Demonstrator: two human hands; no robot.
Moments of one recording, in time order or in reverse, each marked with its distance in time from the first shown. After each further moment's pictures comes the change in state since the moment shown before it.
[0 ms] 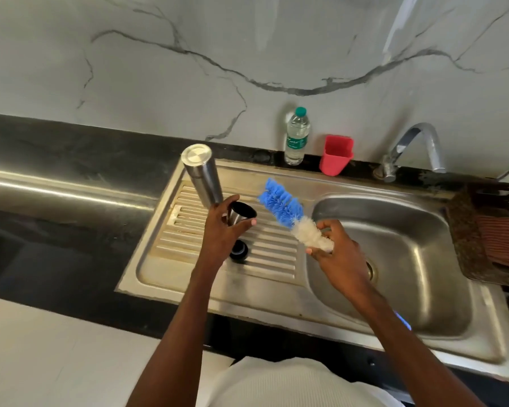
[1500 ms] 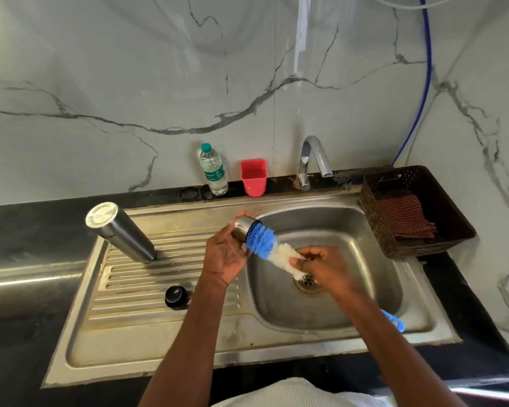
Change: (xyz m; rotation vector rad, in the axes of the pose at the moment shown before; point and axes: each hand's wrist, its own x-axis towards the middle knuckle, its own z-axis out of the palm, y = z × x) left_hand 0.013 0.042 0.164 -0.856 -0.416 -0.571; right_hand -0.009 0.057 -0.096 0.466 0.077 0.392
